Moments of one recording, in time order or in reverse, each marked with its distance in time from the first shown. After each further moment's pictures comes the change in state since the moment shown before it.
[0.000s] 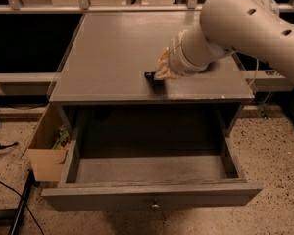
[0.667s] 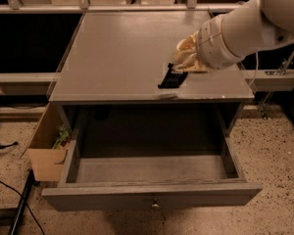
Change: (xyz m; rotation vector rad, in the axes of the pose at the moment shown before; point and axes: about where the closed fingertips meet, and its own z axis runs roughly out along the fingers) arm 0.006 0.007 -0.085 0.042 -0.084 -0.151
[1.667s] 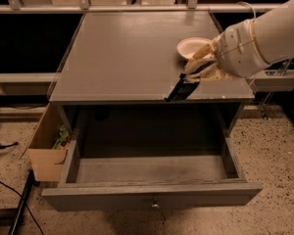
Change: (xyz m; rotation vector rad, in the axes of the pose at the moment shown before) arm -0.003 0.032 -0.040 -0.048 -0.128 -0.106
